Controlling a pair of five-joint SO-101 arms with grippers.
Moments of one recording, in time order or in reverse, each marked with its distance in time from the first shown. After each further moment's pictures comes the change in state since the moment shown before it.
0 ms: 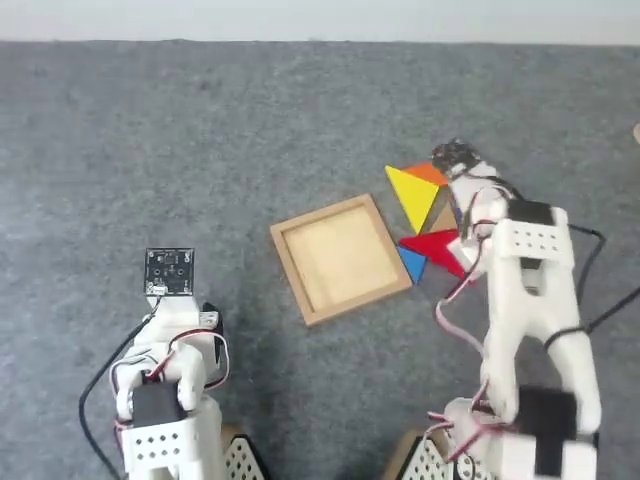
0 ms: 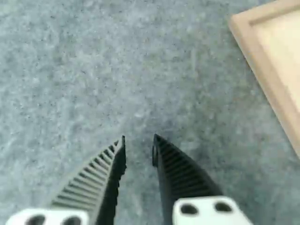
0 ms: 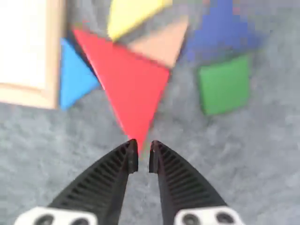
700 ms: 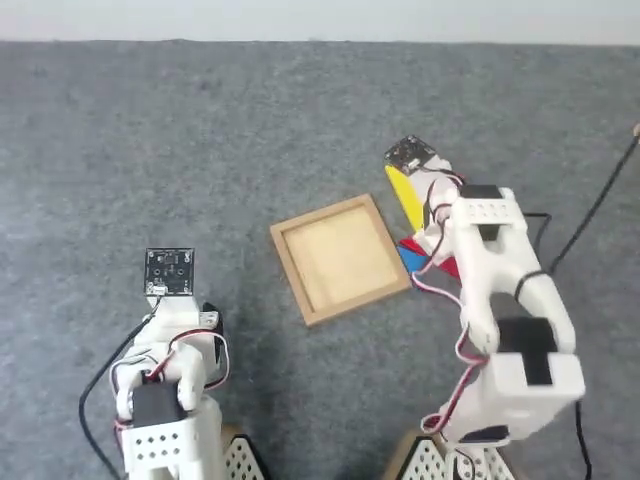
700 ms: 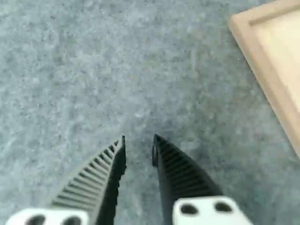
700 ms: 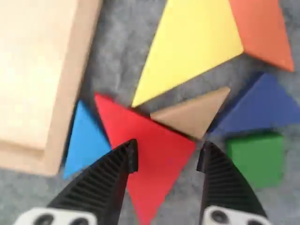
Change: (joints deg) left arm 0.0 0.0 0.0 0.0 0.0; right arm -6.2 23.9 -9.9 -9.6 -2.7
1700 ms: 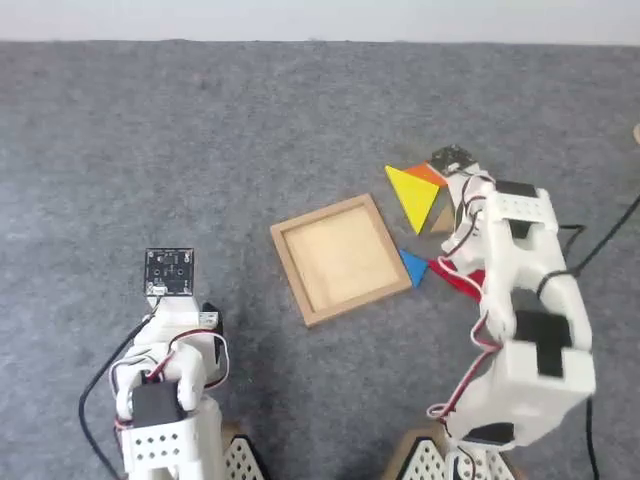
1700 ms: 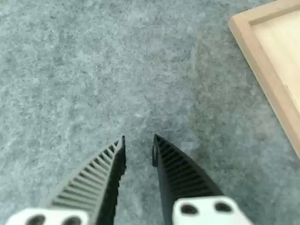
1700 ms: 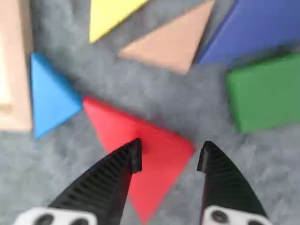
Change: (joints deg) left arm 0.0 0.0 0.0 0.0 0.0; right arm 8.7 -1.5 1.5 10.2 -1.1
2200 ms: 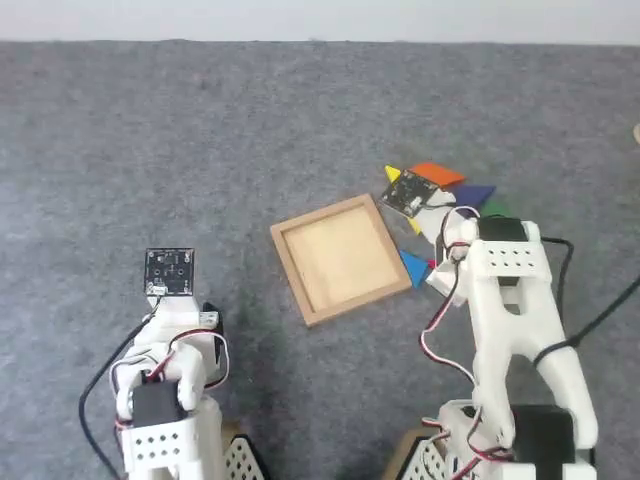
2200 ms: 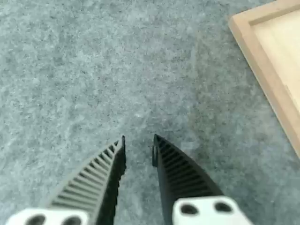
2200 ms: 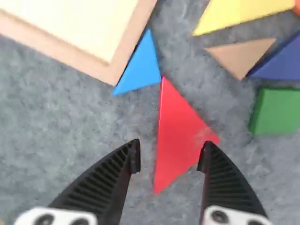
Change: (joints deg) left arm 0.0 0.0 0.0 0.0 0.0; right arm -7.8 -25.8 16.1 1.9 14.4
